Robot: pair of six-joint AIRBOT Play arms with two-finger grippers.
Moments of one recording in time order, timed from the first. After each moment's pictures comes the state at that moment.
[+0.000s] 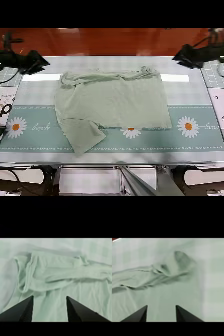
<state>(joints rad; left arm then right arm) 0.33 -1.59 1.56 0.90 -1.22 -1.37 -0.26 -1.57 1.63 -1.00 1.20 1.48</state>
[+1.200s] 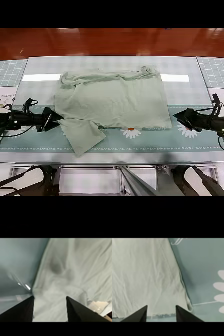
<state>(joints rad) 0.45 -1.29 0.59 0.80 -1.13 -1.29 -0.58 -0.93 0.49 -0.79 1.12 1.18</state>
